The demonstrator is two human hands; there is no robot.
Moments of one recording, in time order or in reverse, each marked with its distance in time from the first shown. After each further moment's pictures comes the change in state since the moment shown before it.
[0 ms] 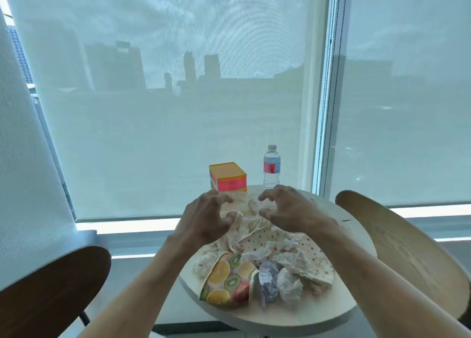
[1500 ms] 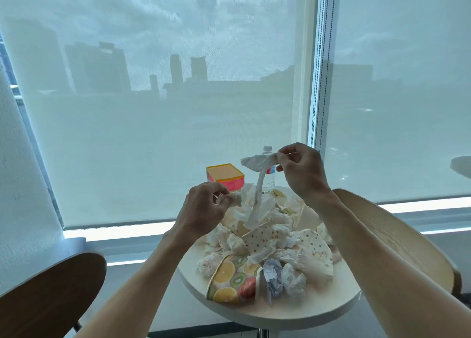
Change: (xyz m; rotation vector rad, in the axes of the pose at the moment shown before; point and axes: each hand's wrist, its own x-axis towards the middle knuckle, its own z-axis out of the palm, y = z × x) left_hand 0.008 -0.016 -0.009 -0.362 0.154 -0.002; right_hand 0.007 -0.024 -0.041 0.707 0.656 0.146
